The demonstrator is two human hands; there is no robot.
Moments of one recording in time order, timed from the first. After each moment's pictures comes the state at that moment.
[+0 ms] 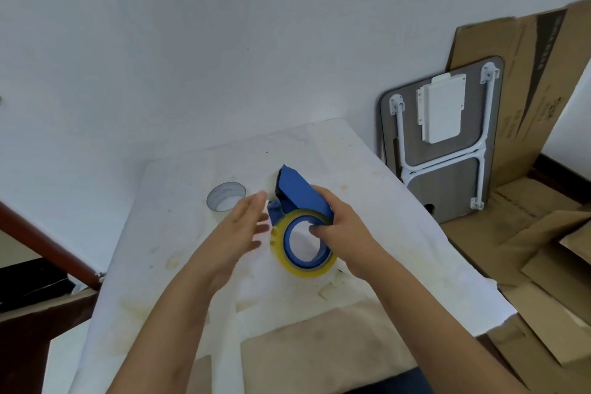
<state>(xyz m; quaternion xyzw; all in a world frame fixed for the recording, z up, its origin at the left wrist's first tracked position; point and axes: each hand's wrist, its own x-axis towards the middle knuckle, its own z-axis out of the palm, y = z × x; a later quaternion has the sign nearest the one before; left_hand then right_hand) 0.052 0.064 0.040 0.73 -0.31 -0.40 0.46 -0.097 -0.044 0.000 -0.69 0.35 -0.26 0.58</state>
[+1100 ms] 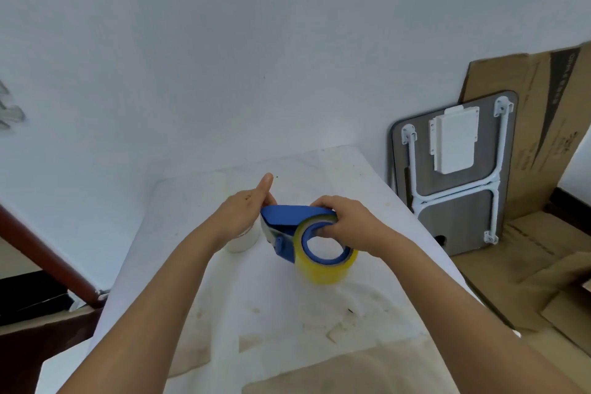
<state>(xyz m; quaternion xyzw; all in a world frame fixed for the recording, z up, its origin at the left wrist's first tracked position) 0.123 -0.006 0.050 0.79 -0.44 -0.28 0.32 -0.071 -0.112 0.032 -0.85 0.32 -0.13 0.41</state>
